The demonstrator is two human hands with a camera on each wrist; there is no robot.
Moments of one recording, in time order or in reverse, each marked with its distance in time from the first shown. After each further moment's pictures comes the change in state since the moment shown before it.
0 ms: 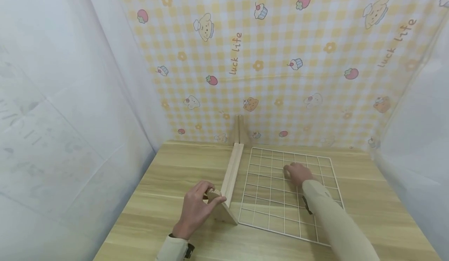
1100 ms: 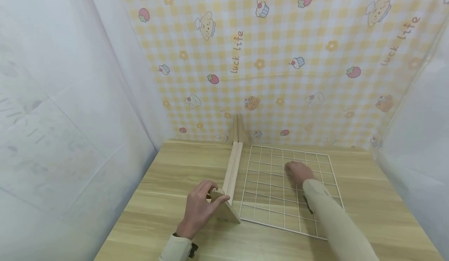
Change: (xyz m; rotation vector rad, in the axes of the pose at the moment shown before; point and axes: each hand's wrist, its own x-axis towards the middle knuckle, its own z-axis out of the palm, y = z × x) left_hand 0.000 0.006 0.004 0.016 0.004 0.011; right_hand 0.005 0.008 0.013 0.019 0.077 -0.001
